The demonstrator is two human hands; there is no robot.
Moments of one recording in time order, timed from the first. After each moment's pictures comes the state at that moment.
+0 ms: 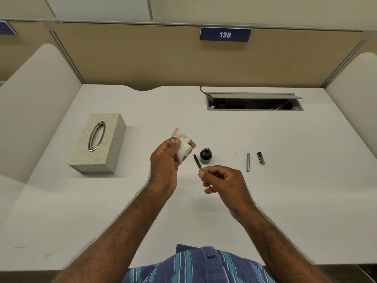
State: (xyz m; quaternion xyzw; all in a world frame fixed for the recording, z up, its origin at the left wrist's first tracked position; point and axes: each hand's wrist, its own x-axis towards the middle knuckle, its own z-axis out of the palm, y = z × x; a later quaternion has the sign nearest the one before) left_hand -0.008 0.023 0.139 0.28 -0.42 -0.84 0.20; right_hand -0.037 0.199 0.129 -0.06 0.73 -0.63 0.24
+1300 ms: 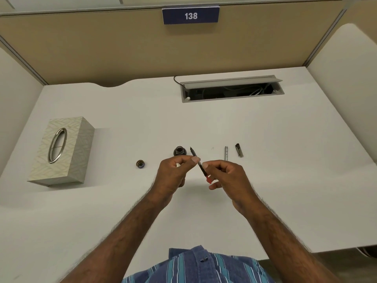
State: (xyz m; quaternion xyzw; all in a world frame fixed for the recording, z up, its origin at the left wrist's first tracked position) left_hand -0.045 0.092 0.106 0.25 -0.66 -0.70 0.00; right_hand -0.103 0.273 0.105 0.01 0.72 -0.64 0.27
